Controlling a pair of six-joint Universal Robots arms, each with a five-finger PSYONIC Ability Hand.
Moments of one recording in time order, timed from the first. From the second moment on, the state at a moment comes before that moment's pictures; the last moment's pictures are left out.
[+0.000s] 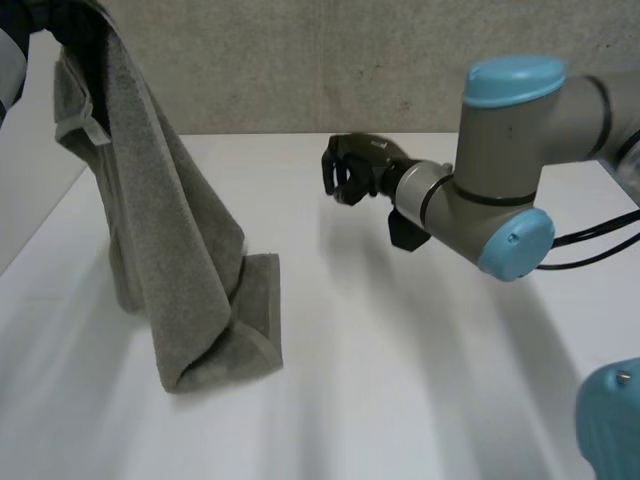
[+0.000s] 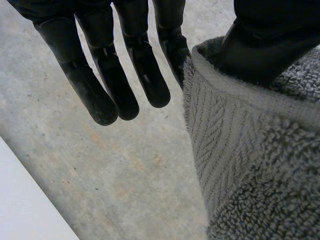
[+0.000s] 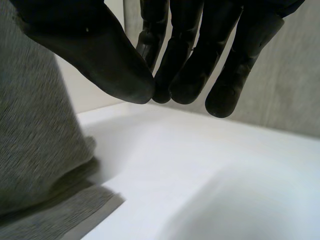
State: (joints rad) left arm 4.48 -1.70 -1.19 3.26 -1.44 3.50; right arm 2.13 -0.68 0.51 0.39 1.30 3.32; left_hand 1.36 1.36 1.38 1.36 1.19; right_hand 1.34 1.31 1.34 1.34 1.17
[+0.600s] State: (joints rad) left arm 4.52 -1.60 -1.33 3.26 -1.43 3.50; right arm 2.41 -0.58 0.62 0.46 1.09 3.36; left_hand 1.36 1.36 1.38 1.36 1.19; right_hand 0.54 0.56 0.55 0.55 0.35
